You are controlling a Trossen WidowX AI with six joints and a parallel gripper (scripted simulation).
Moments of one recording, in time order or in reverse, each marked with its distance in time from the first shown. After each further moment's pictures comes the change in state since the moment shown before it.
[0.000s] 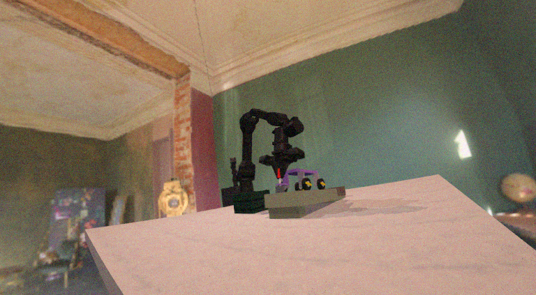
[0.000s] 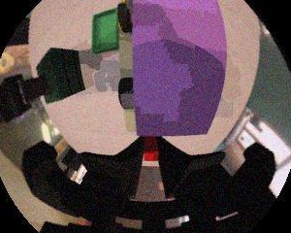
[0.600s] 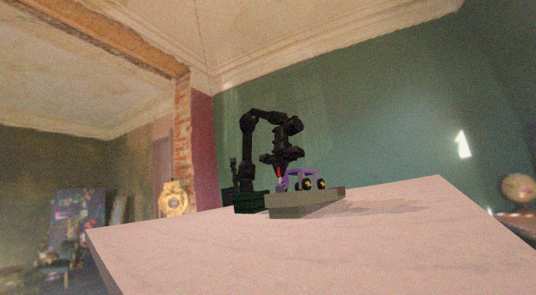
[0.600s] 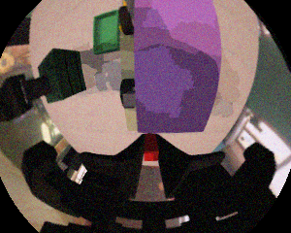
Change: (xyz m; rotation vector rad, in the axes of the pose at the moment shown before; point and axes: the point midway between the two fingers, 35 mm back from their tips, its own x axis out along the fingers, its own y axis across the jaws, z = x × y) arm -0.006 0.000 0.000 0.000 -0.001 0.000
